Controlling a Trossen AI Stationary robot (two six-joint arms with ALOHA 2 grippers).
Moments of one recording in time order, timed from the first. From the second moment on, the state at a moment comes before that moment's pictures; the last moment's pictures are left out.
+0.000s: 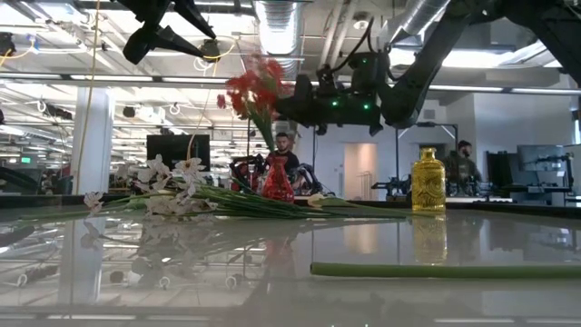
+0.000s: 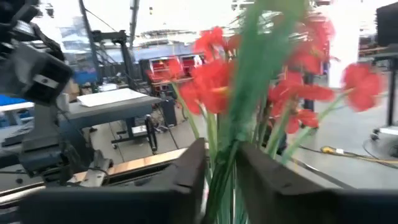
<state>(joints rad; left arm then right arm) 0.09 0.88 0.86 -0.37 -0.48 -0.83 -0.48 2.01 1.04 1.18 -0.17 0.17</state>
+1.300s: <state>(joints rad) 0.10 1.36 0.86 0.76 -0.14 -0.27 -0.24 1.61 1.04 1.22 -0.32 0.46</state>
